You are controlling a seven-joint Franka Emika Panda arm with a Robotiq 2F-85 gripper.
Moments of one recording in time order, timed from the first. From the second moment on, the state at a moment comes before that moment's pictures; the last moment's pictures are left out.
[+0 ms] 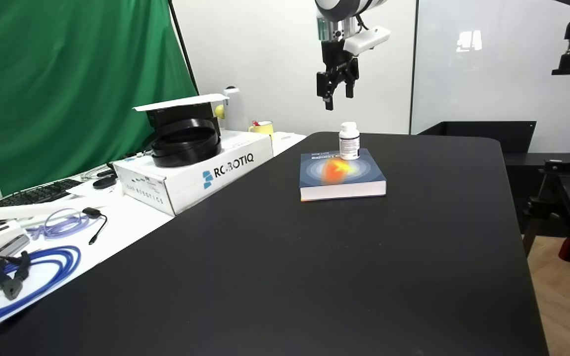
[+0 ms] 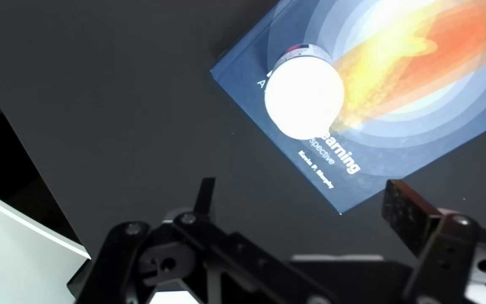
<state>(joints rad) -0.19 0.50 -0.21 -1.81 -0.09 2.47 -0.05</state>
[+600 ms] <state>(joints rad) -0.19 0.57 -0.20 -1.74 -0.05 2.31 0.00</state>
